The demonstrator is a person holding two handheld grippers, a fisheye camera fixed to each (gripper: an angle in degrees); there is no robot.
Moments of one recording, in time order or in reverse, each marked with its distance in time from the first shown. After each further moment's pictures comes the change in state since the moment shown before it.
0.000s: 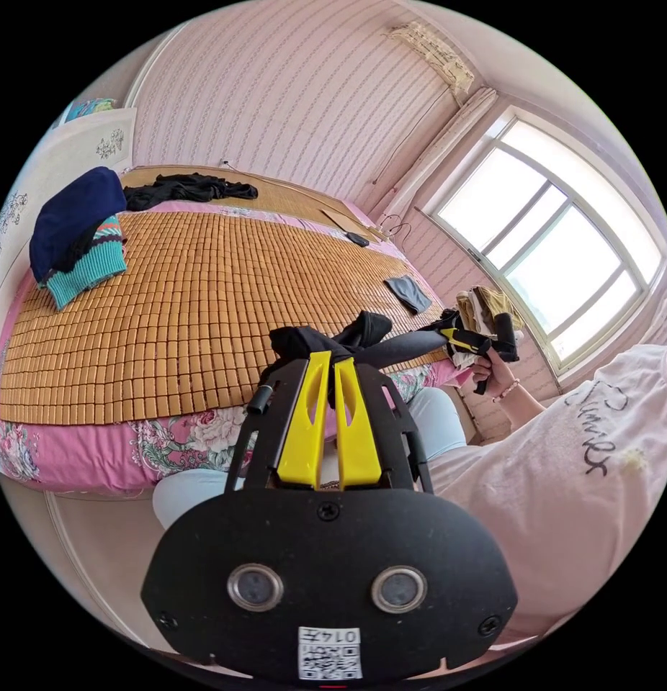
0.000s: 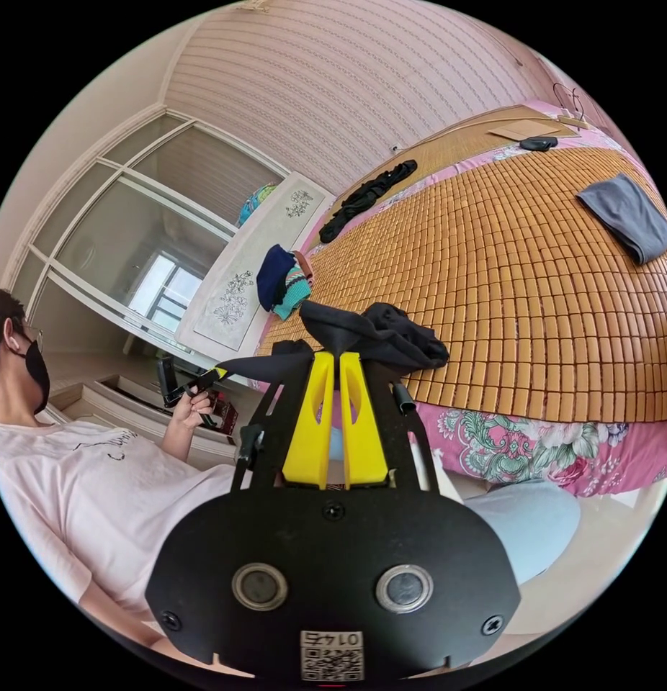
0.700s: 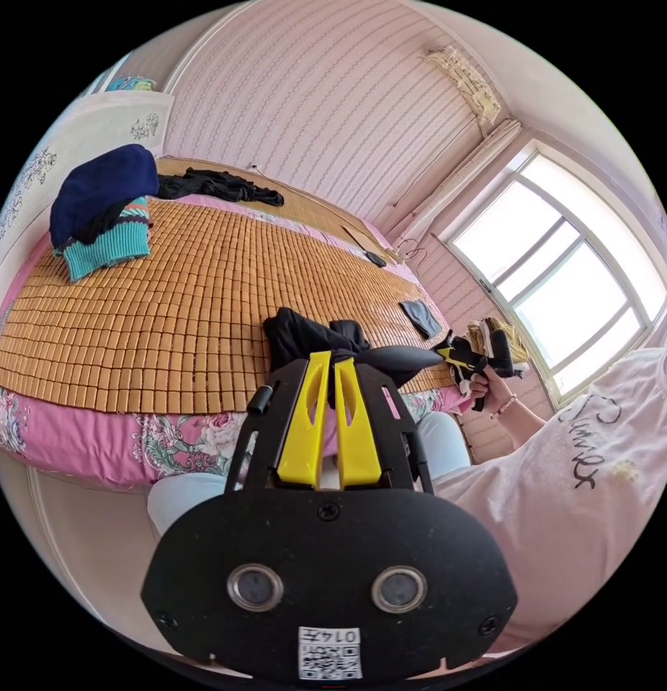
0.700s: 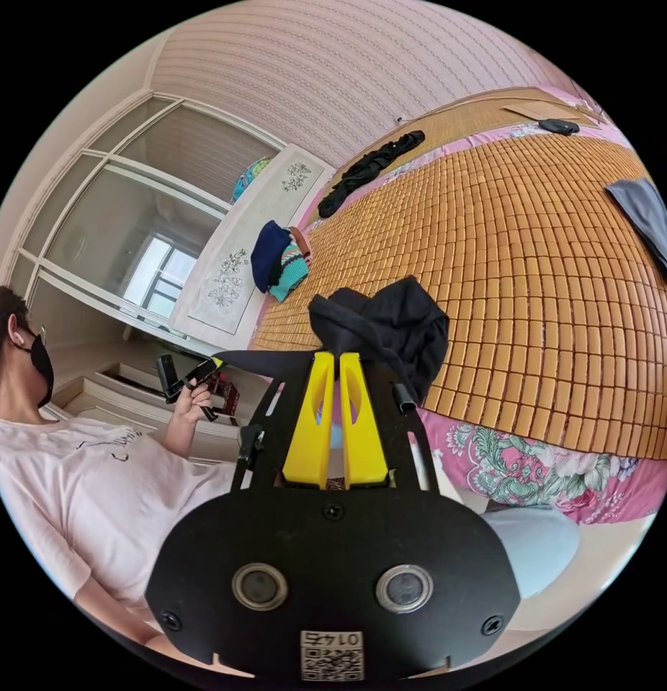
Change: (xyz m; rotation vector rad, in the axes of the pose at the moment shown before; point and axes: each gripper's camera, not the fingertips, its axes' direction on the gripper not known) left arm -0.026 0.005 -0.003 0.075 -0.007 -0.114; right arm -0.033 -0.029 0.051 -0.111 0.004 0.002
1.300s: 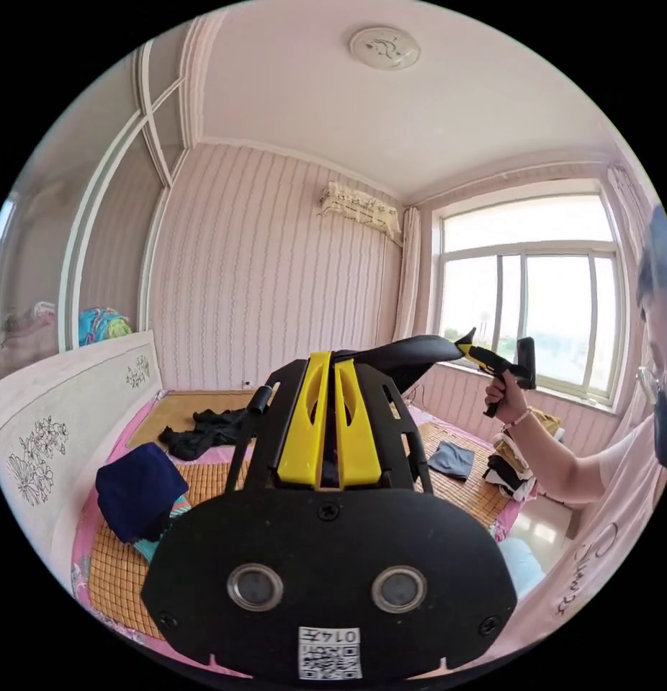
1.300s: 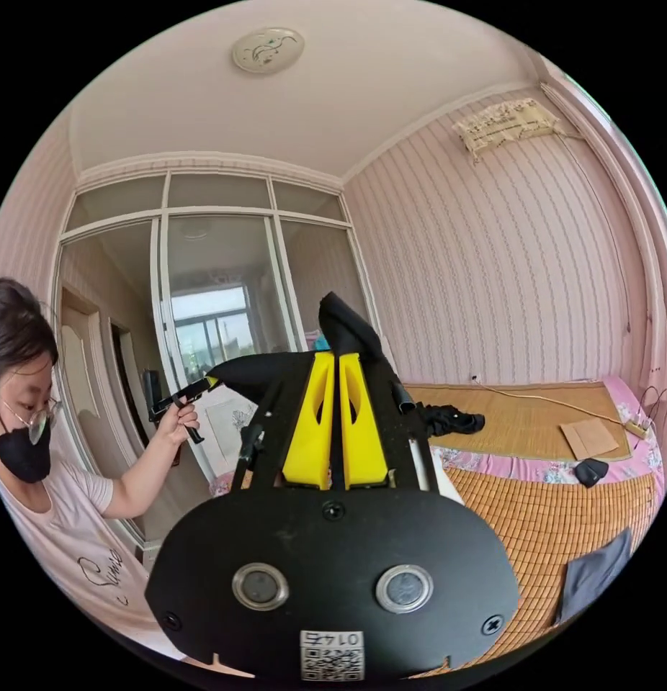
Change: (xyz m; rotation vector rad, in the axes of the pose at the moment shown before) left arm 0.140 -0.205 -0.142 0.639 -0.139 0.454; right arm -0.235 -0.168 -0.123 0.647 0.048 -0.662
